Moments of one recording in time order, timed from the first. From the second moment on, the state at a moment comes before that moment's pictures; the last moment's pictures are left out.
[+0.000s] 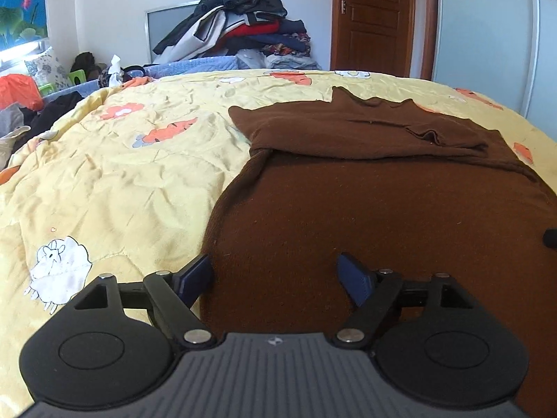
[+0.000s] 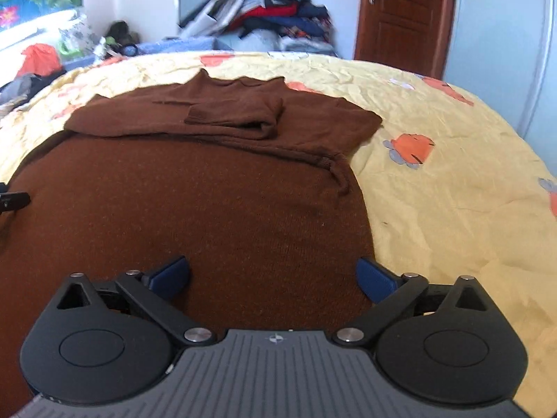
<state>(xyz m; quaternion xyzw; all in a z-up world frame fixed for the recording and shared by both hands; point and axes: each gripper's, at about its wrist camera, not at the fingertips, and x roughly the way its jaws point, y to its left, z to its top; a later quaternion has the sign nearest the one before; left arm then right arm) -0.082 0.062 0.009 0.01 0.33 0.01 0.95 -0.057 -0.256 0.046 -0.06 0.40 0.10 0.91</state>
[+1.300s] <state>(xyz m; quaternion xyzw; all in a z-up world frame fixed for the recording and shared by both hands) -0.166 0.128 0.025 -0.20 0.38 -0.05 0.90 -0.153 -0.325 0.069 0.09 0.45 0.11 0.88</state>
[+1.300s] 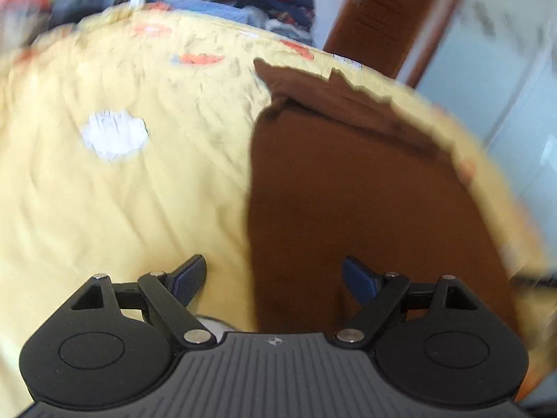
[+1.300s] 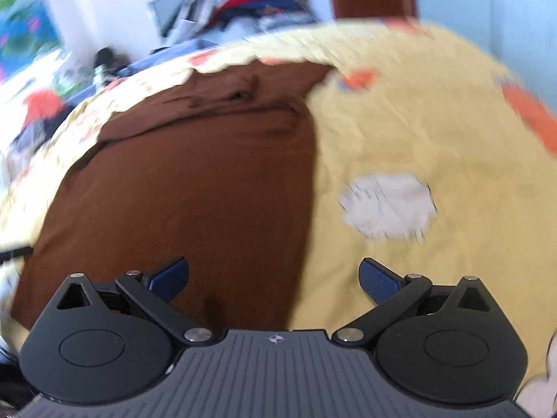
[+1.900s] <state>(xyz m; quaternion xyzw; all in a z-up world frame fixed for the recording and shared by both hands) -0.148 0.149 0.009 -0.28 0.43 -0.07 0.86 -0.143 -0.387 0.048 0.28 0.48 0.14 0.82</state>
